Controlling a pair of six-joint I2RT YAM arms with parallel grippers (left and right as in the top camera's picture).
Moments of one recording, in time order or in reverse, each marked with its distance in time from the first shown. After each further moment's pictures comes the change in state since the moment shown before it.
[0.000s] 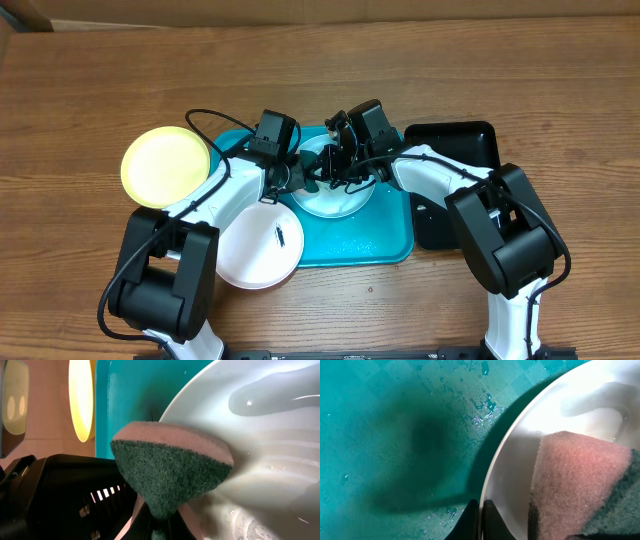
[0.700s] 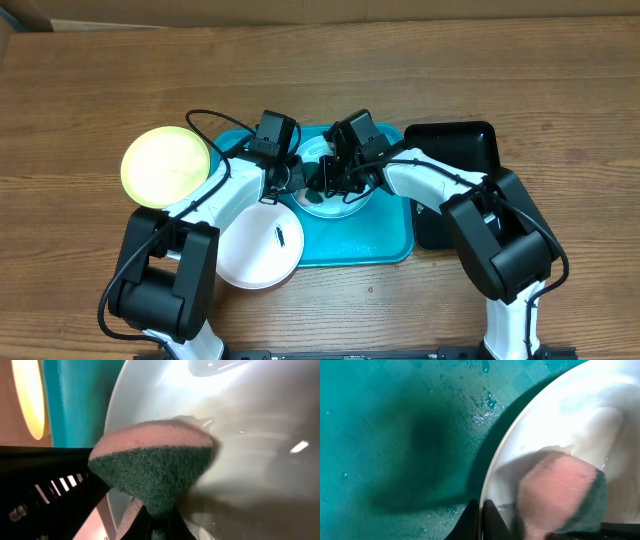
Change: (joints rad) left arm 0.000 0.000 -0.003 0.000 0.000 0.000; right arm 0.044 -0.016 0.007 -0.160 0.179 -0.037
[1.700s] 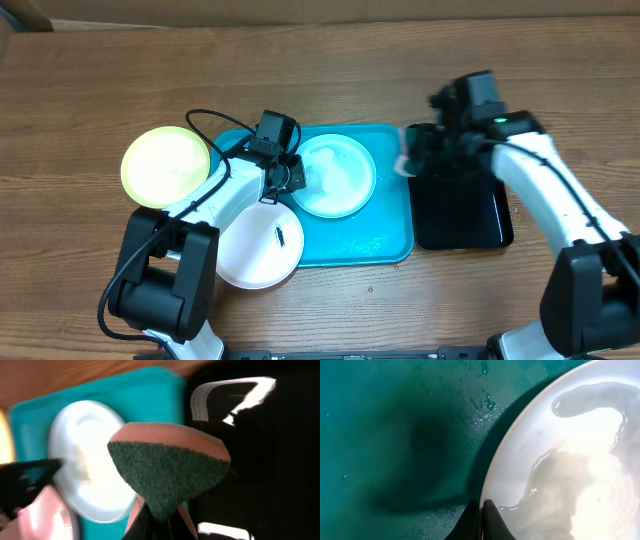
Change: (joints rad) left arm 0.000 0.000 0.000 0.003 0.001 0.005; right arm -0.413 -0.369 -0.005 -0.510 0.154 -0.272
